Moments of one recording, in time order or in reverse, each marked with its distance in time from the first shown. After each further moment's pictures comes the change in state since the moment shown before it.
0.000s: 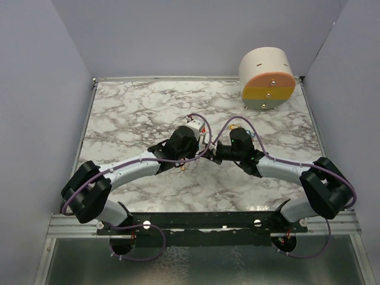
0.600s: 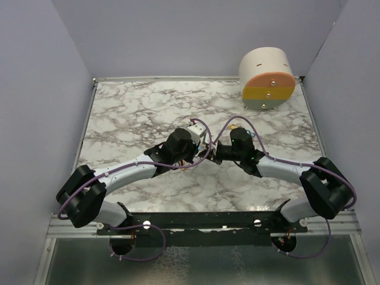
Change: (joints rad) left arm -0.008 -0.047 -0.045 0.020 0.077 0.132; right arm -0.005 0.000 0.000 0.004 -0.012 0.003
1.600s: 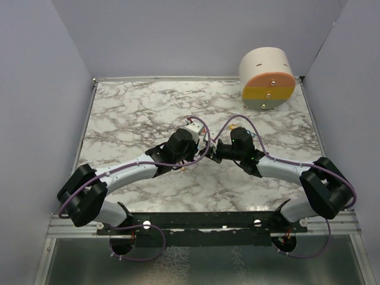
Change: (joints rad) left arm -0.011 0.013 0.010 -0.005 -0.082 -0.123; right arm 0.000 0.000 0.000 0.023 0.052 0.037
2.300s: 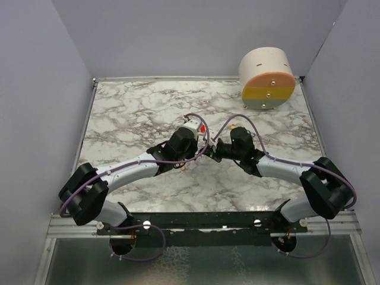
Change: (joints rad) left arm -0.001 0.017 0.034 -0.038 -0.068 -0.098; right arm 0.000 0.000 0.005 0.000 0.032 0.001
